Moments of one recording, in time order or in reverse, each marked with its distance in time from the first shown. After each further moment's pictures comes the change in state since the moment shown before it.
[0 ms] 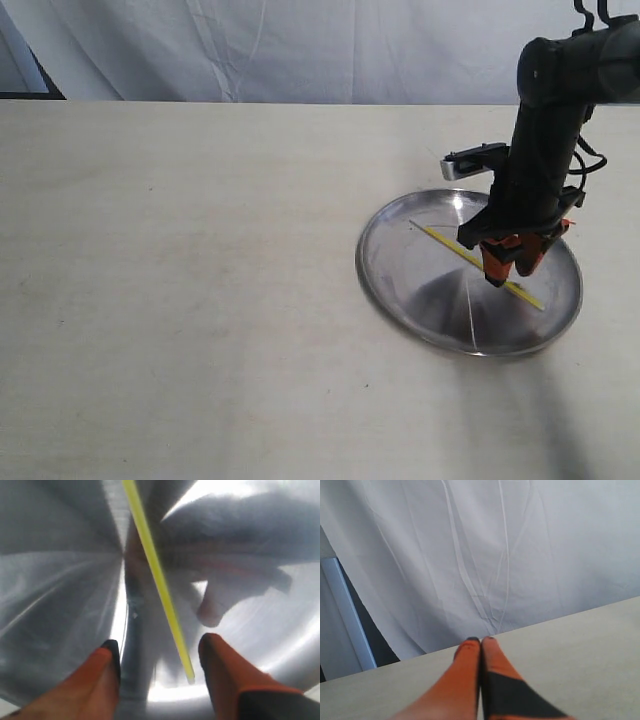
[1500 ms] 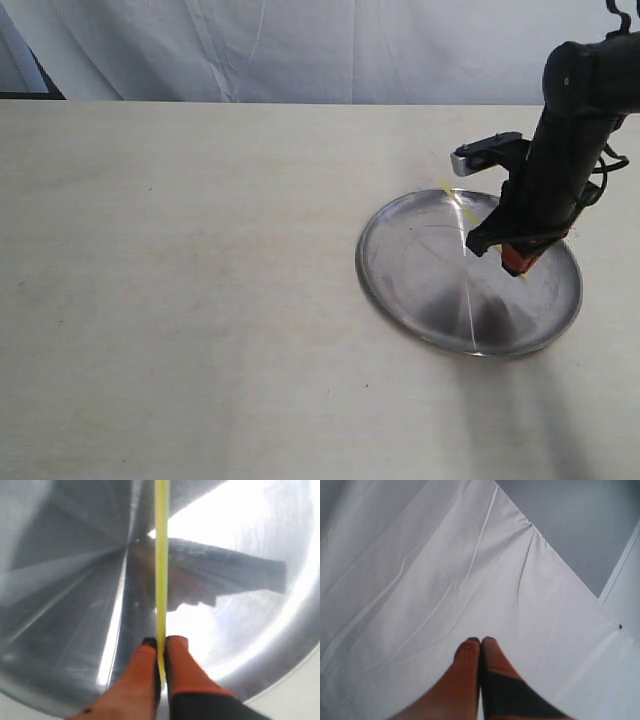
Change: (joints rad) left arm 0.000 -0.001 -0.002 -0.183 -0.447 -0.773; right arm 0.008 -0.174 0.197 -0.010 -0.202 -0.005
